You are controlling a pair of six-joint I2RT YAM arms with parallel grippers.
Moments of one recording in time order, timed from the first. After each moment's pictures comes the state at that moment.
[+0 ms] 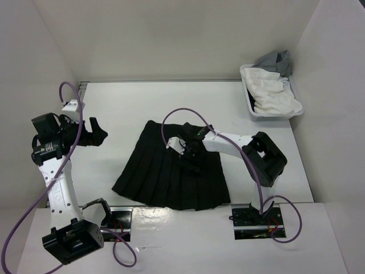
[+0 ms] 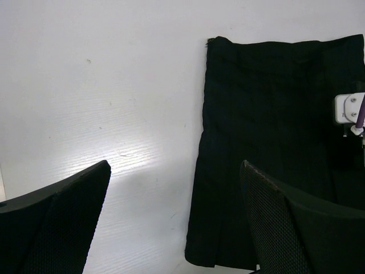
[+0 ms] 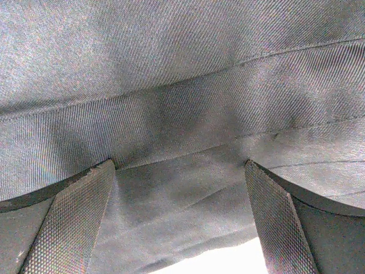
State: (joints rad) left arm 0.48 0.96 1.04 -0.76 0.66 0.24; right arm 0.78 1.81 1.15 -0.60 -0.06 -0.50
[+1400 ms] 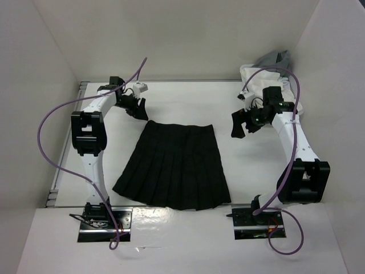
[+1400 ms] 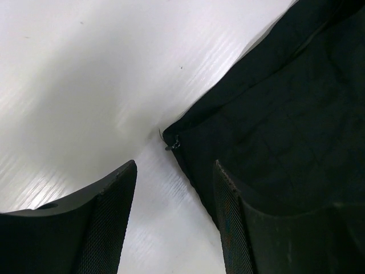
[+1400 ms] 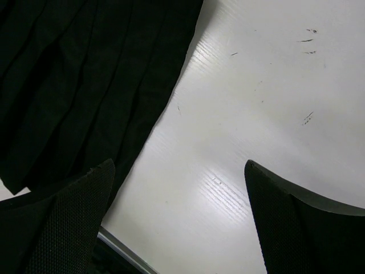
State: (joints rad) left arm 0.01 2.23 1.85 -0.78 0.77 0.52; right arm -0.04 1.45 1.28 -0.92 -0.51 -0.47
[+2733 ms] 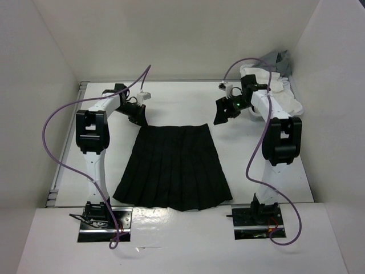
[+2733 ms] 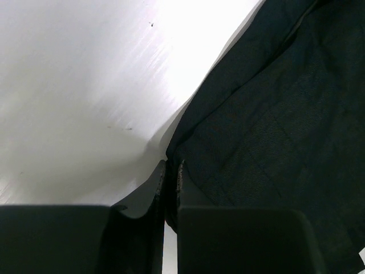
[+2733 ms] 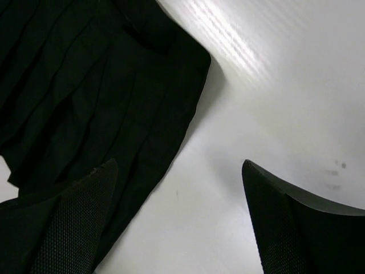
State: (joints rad) left arm -0.02 2.32 1.84 -0.89 0.79 0.54; right arm 0.04 1.94 1.62 -0.89 -0.71 -0.47
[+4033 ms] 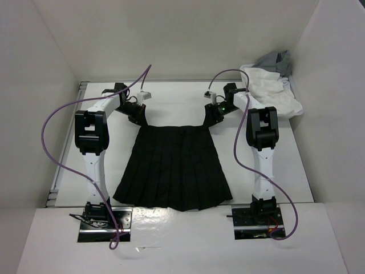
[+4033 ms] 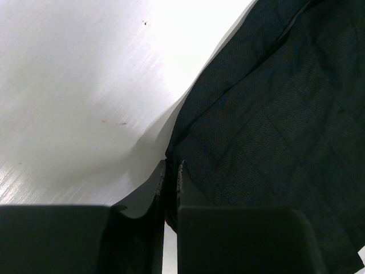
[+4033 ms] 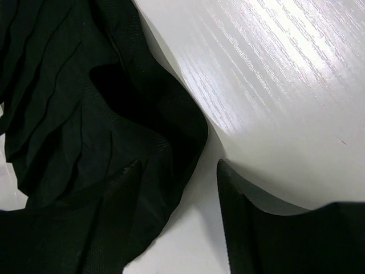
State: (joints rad) left arm -0.02 2.28 1.82 -0.88 0.77 0.54; right arm 0.13 2.36 1.87 -0.88 -0.88 -0.46
